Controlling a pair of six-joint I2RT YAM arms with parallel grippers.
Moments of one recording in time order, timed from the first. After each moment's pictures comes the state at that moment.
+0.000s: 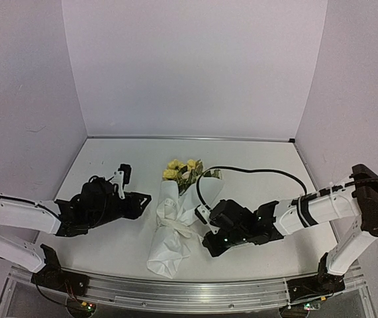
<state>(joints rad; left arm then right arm) -0.94 1.21 0.45 0.35 -0.20 -0.62 1.16 1.64 0.83 -0.15 0.06 0.47</state>
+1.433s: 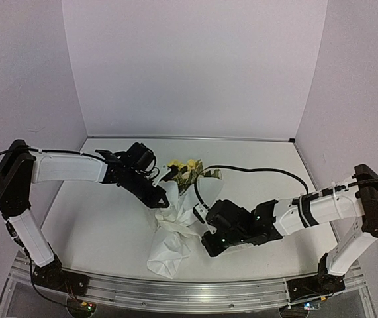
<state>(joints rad) -0.78 1.71 1.15 -0.42 0.36 -0.05 1.20 1.63 0.88 -0.22 0.12 0.49</state>
